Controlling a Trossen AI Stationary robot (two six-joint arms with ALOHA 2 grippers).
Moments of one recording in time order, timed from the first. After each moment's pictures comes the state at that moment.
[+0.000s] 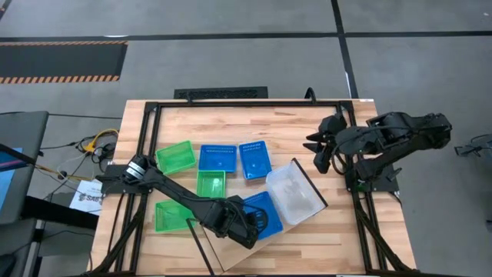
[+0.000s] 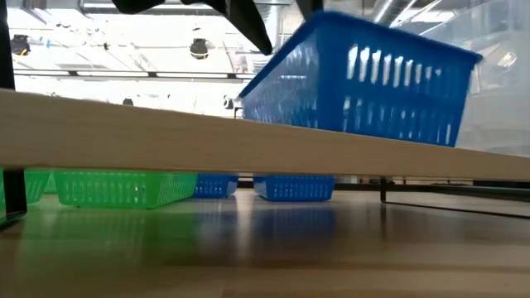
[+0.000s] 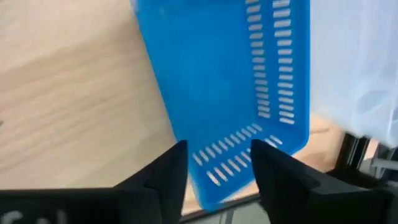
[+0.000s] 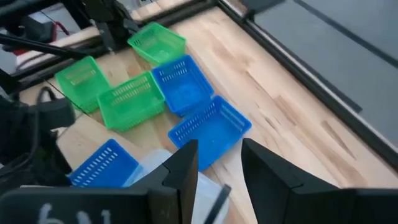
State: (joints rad) left arm -0.50 2.06 1.83 -0.88 -0.30 -2.14; right arm 0.29 1.16 1.55 -1.17 0.55 0.63
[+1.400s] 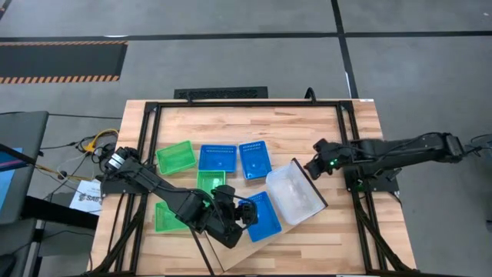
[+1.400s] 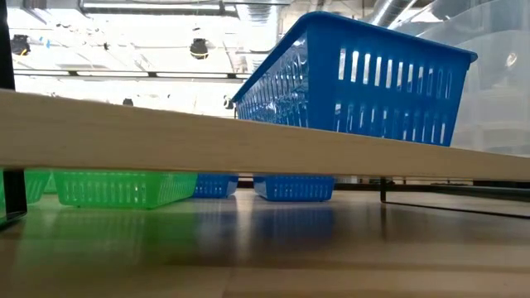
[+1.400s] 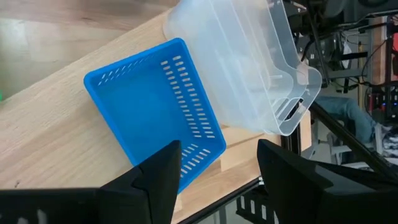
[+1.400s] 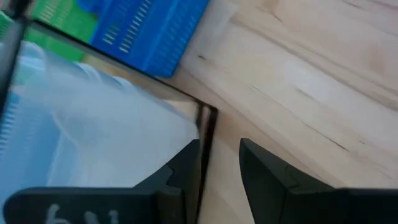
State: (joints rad) left arm -0.54 1.89 1.83 -0.93 -0.56 -1.95; right arm 0.00 0.77 0.48 -0.53 0.12 0.93
